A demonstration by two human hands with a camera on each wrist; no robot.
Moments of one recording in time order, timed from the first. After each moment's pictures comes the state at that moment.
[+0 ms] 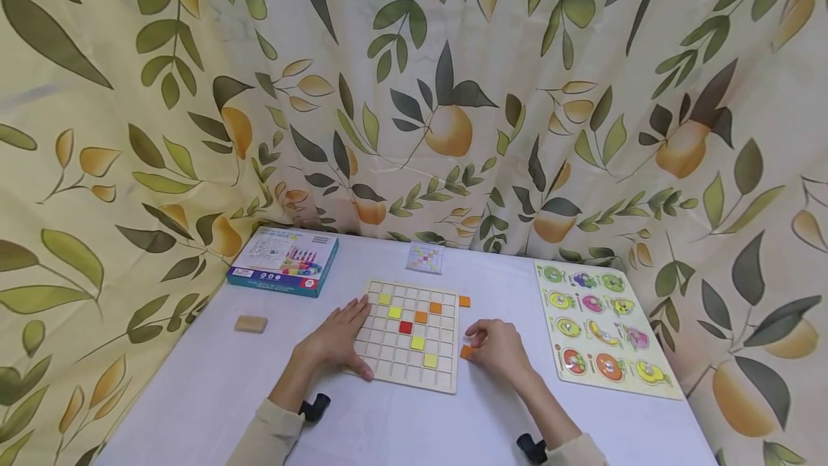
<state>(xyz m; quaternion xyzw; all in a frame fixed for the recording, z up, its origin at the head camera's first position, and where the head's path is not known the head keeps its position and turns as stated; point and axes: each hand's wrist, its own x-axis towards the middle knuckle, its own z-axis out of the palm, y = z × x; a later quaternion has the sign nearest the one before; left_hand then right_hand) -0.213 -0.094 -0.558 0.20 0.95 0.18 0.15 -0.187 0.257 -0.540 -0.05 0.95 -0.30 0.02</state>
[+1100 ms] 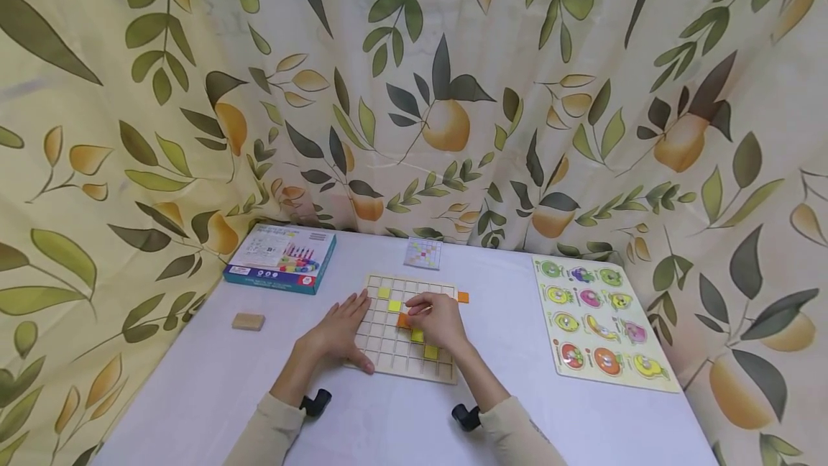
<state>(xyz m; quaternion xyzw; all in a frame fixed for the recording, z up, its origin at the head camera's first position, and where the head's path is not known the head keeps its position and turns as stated) -0.220 -0.089 -0.556 0.19 0.95 0.19 0.17 -0.222 0.158 -0.539 -0.07 0.87 -0.49 0.01</state>
